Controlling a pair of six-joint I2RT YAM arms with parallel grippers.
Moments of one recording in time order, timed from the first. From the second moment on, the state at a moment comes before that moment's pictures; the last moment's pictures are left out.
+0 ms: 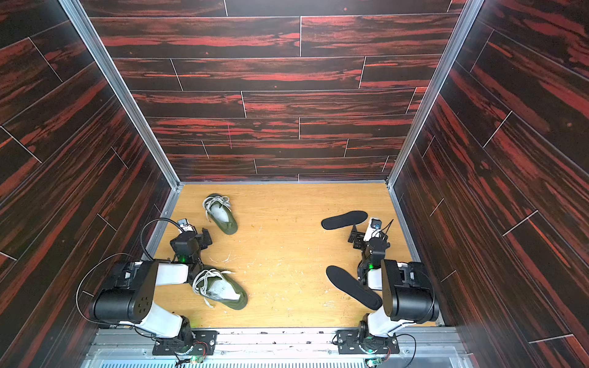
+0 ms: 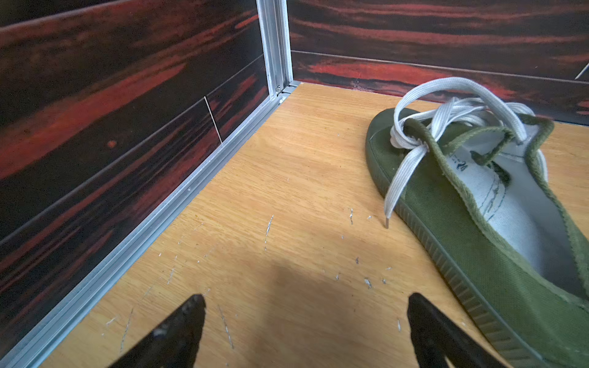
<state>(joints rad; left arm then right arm) 0.00 1.56 0.40 0.75 -0.40 -0.14 -0.05 1.56 0.30 1.07 0.05 0.08</state>
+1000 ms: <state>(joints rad) 0.00 1.53 0.41 0.72 -0.44 -0.15 -0.05 1.46 0.35 0.88 0.05 0.08</state>
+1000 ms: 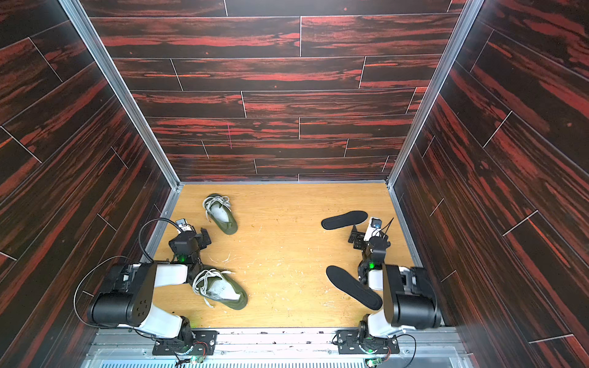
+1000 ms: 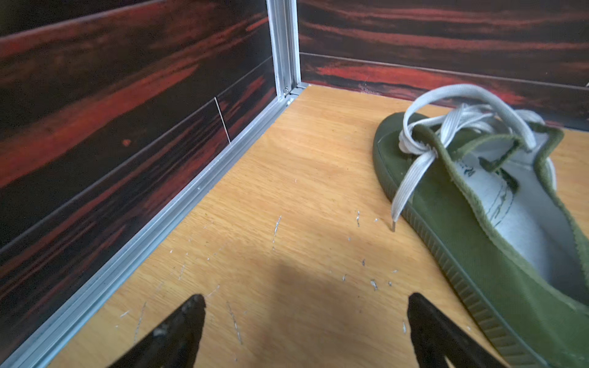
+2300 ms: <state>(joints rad) -0.10 1.92 1.40 -0.62 -0.38 -0.85 0.35 1.48 1.02 -0.02 -0.03 0.19</state>
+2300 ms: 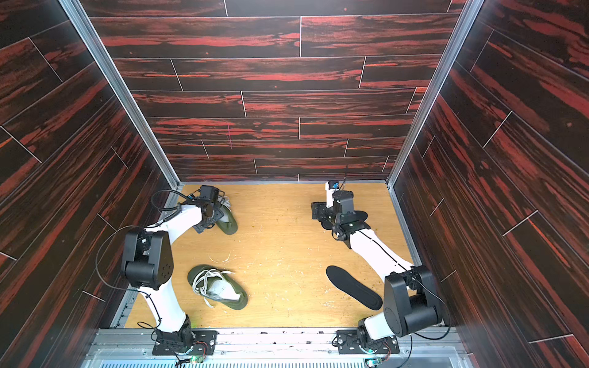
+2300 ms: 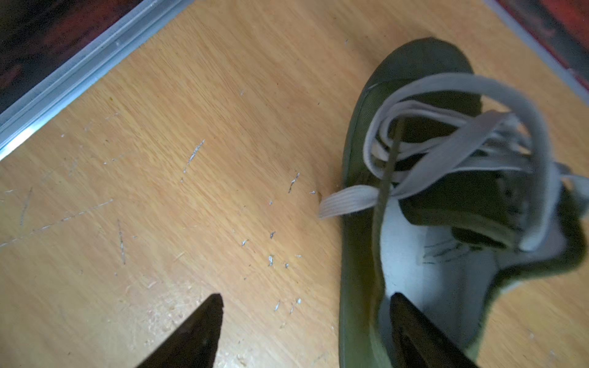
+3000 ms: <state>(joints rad) -0.09 2.11 1.56 -0.64 -0.34 -0.80 0.42 1.49 1.05 -0.08 -0.06 0.18</state>
